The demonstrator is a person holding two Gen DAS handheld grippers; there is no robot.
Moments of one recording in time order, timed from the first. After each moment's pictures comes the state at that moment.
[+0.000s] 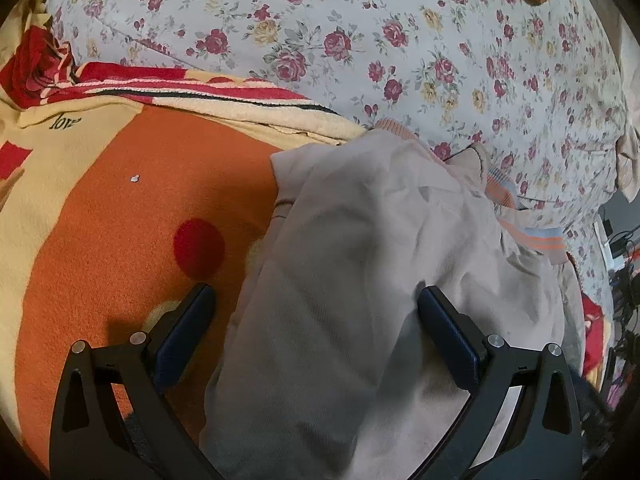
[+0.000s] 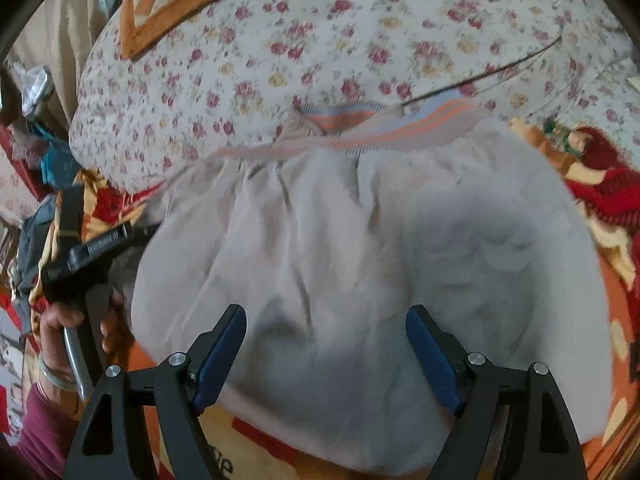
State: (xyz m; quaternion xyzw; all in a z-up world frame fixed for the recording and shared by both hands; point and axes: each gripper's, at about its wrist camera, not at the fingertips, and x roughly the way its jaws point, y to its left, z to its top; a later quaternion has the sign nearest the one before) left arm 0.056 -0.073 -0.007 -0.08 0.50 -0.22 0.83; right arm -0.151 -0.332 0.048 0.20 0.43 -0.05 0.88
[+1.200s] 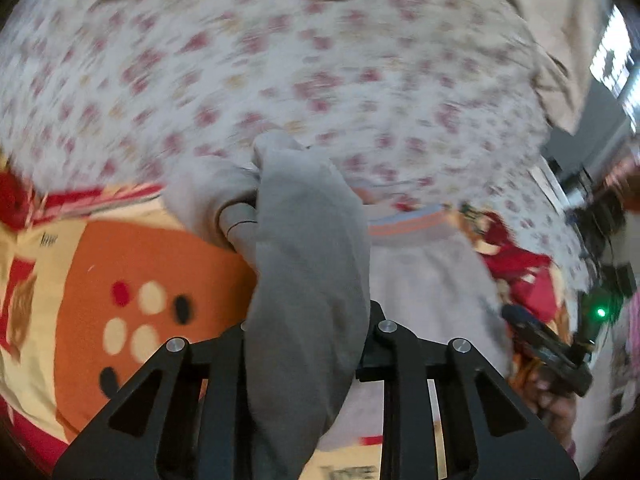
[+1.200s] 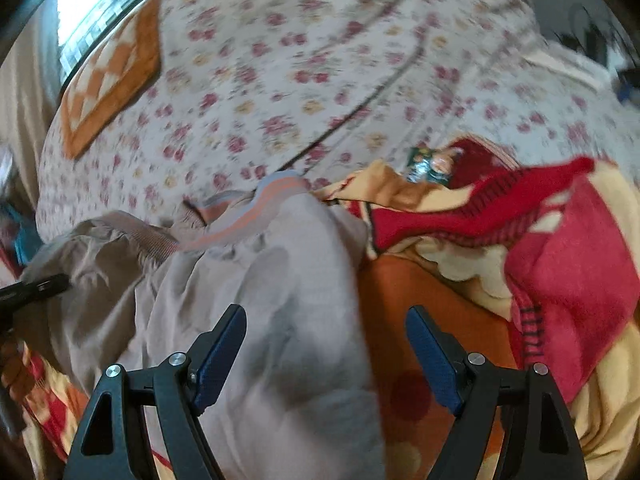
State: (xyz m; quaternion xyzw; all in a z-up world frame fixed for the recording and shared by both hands) left arm -0.040 -0.191 0.143 0.03 0.45 -0.32 0.84; right arm -0.217 -0.464 0.054 0.26 0.35 -0.15 0.89
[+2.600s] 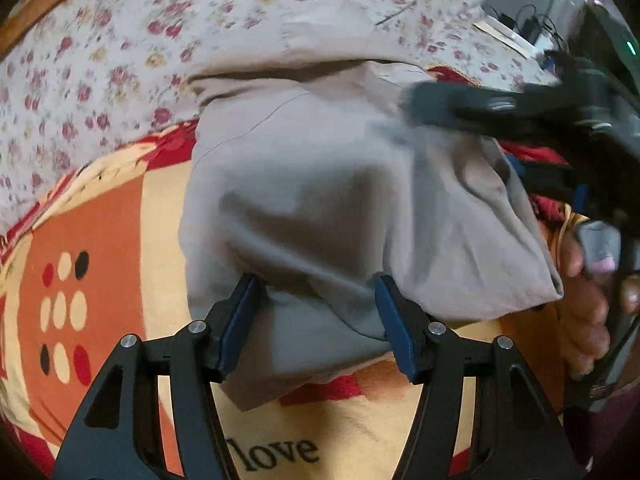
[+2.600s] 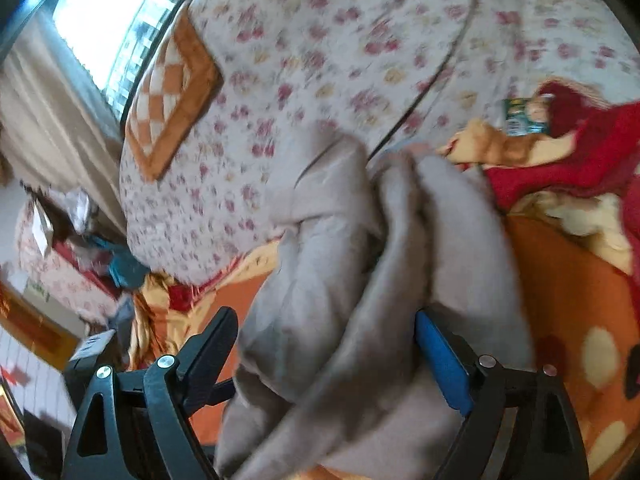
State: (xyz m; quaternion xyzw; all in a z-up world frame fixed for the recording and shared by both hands) left arm -0.147 -0.268 0.042 0.19 0.45 -0.36 0.79; right arm -0.192 -0.429 0.059 0.37 0.32 0.02 0.87
